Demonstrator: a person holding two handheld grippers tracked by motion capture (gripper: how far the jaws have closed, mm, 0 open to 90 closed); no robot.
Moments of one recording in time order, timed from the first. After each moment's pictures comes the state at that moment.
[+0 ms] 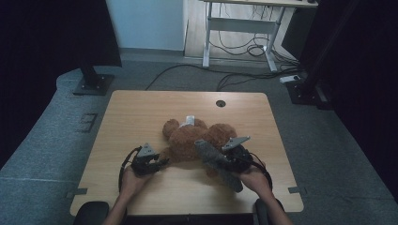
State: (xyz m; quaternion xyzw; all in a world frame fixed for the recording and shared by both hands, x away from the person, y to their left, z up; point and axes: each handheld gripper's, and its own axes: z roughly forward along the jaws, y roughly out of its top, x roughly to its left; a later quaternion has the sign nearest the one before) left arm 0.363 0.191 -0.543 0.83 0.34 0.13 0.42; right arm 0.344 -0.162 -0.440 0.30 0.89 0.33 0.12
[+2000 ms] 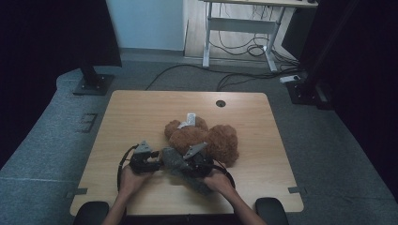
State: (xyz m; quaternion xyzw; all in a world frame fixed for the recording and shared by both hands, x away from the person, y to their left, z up) left arm 0.367 0.200 -0.538 0.82 0.37 0.10 0.43; right arm 0.353 -0.054 -0.492 0.22 0.91 0.34 0.06
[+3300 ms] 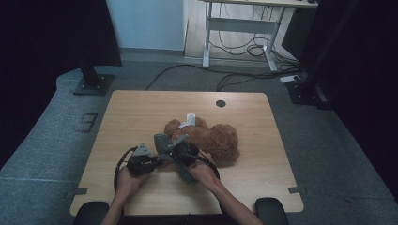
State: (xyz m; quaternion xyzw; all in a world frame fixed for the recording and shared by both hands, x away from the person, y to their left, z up) left arm 0.361 0.206 -0.540 0.83 0.35 0.10 0.41; right arm 0.382 -0.007 -0.491 0.25 0.91 0.30 0.15
